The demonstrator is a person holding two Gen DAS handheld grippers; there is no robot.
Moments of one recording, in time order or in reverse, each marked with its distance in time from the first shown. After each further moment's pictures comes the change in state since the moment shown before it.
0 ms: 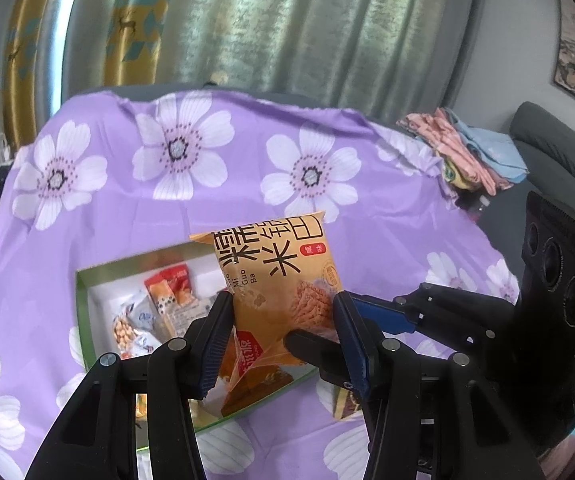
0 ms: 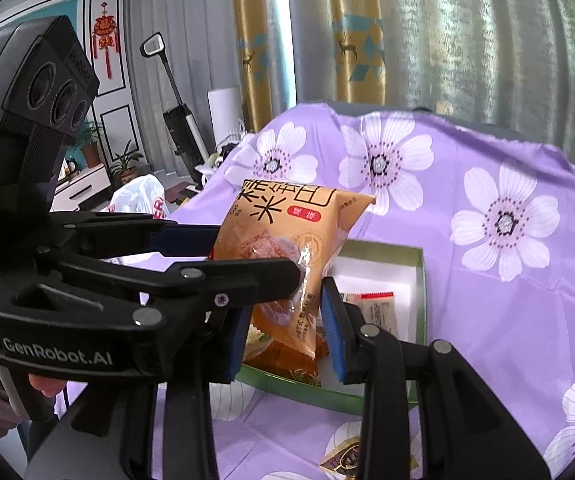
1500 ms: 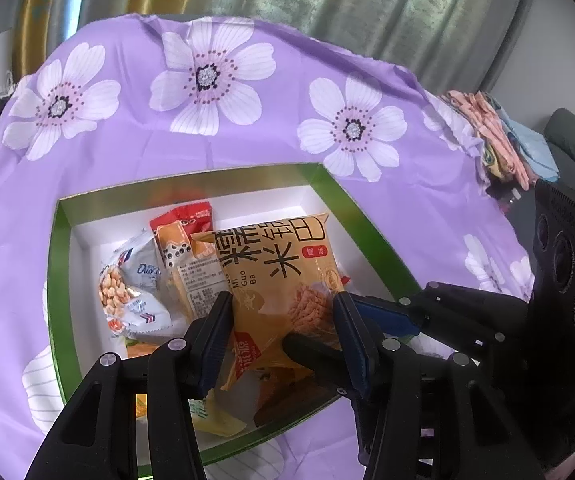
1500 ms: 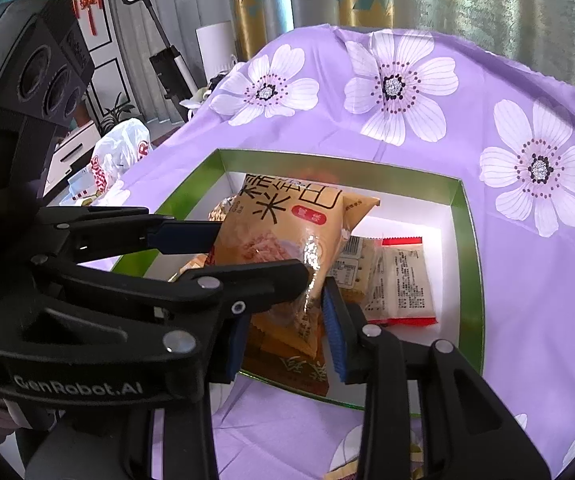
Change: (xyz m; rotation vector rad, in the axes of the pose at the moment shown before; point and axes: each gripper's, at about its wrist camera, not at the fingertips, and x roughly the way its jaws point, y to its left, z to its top) left arm 0.067 0.047 -0.022 -0.113 0.140 0.015; right arm 0.076 -0.009 -0.022 0.018 0.226 0.009
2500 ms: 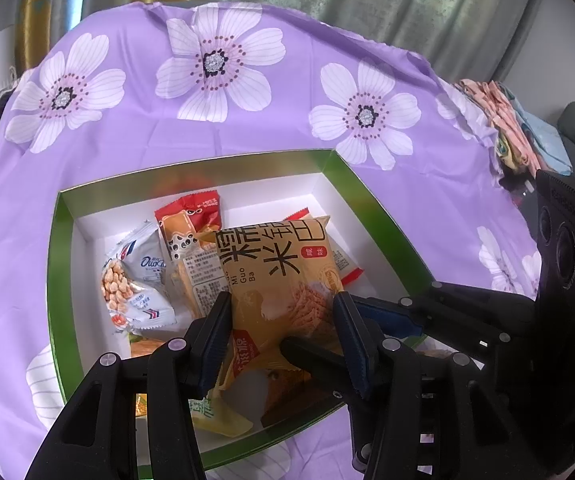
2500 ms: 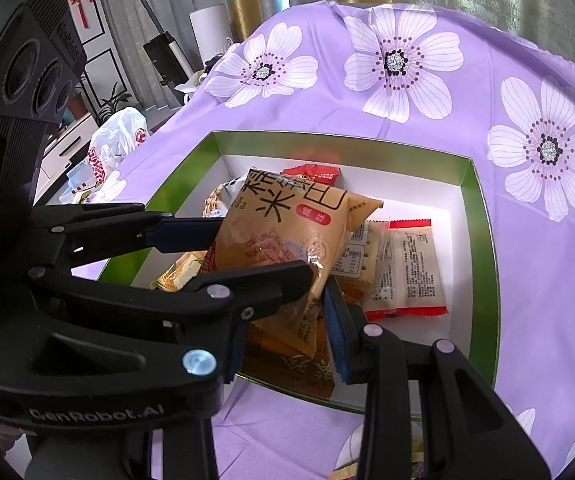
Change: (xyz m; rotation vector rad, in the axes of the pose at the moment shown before) left arm 0.010 0.000 0.001 -0.006 0.038 0.036; right arm 0.015 -0.005 0.003 0.037 0.071 0.023
